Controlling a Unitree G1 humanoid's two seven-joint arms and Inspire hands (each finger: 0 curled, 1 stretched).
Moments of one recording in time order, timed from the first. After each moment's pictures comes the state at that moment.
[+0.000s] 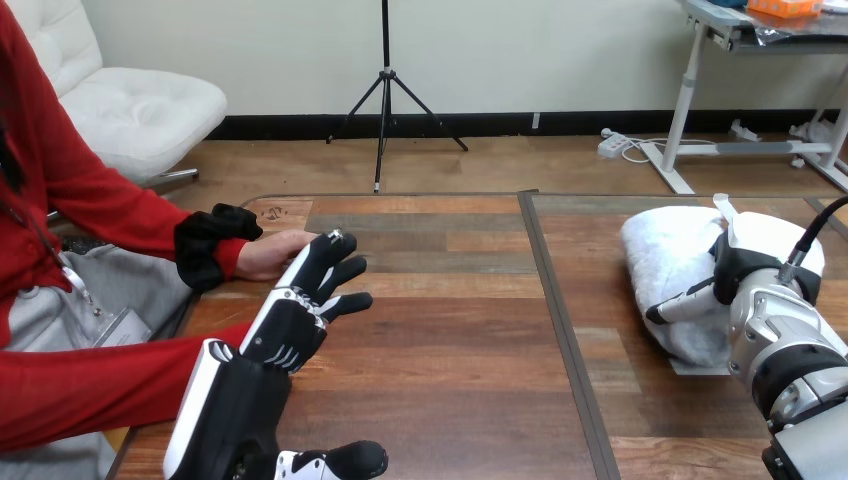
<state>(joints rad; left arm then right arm) 0.26 0.16 -0.10 0.26 -0.22 -1.09 -0.36 -0.91 -0.39 0.42 1.41 -0.65 0.22 -0.15</state>
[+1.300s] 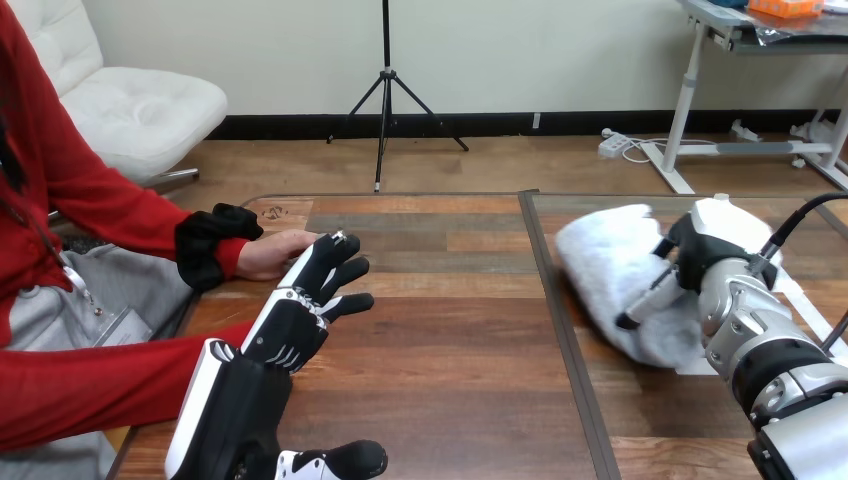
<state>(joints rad) 0.26 0.16 -0.10 0.26 -0.21 -1.09 -0.36 -0.92 -0.35 0.32 1.39 -0.55 0.10 -0.16</state>
